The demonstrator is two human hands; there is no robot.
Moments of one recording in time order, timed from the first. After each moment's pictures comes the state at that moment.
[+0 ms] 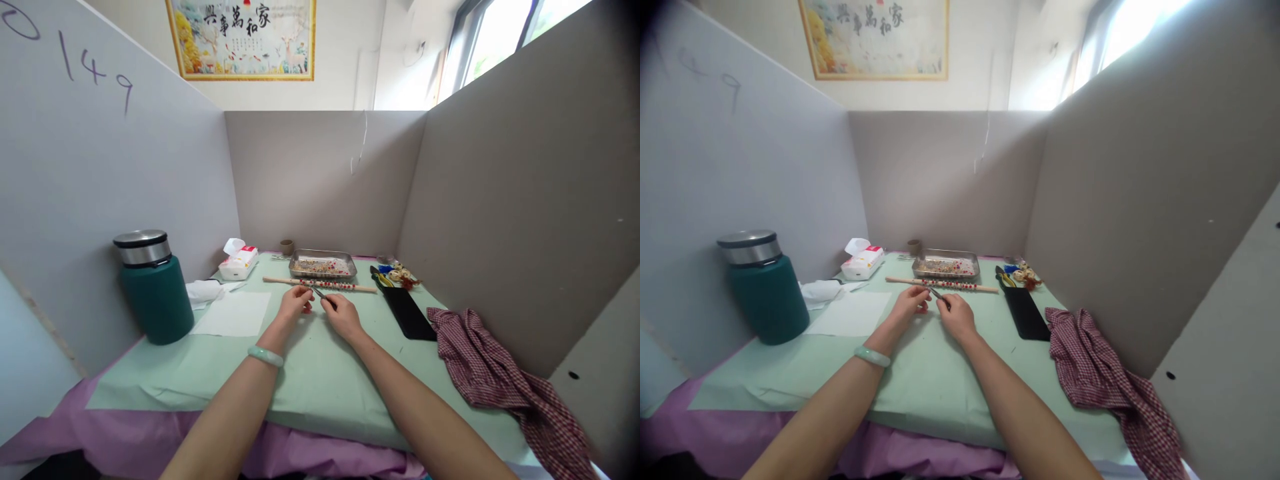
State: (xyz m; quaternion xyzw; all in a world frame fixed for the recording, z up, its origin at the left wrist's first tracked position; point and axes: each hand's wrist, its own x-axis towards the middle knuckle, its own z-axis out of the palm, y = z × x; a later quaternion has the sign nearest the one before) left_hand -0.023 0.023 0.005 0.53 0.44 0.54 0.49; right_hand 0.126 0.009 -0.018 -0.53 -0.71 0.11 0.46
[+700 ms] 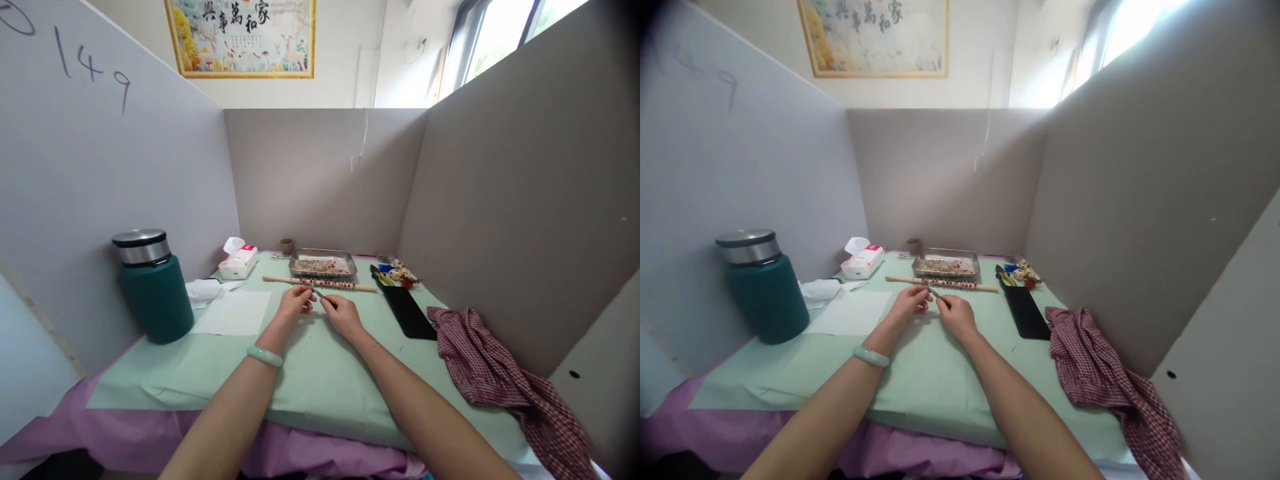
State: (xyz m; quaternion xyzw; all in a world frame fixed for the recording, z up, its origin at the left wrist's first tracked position) left_hand -0.025 0.023 0.005 0.52 0.42 0.53 0.52; right_hand 0.128 0.008 -0.018 -0.51 -0.72 0.11 0.45
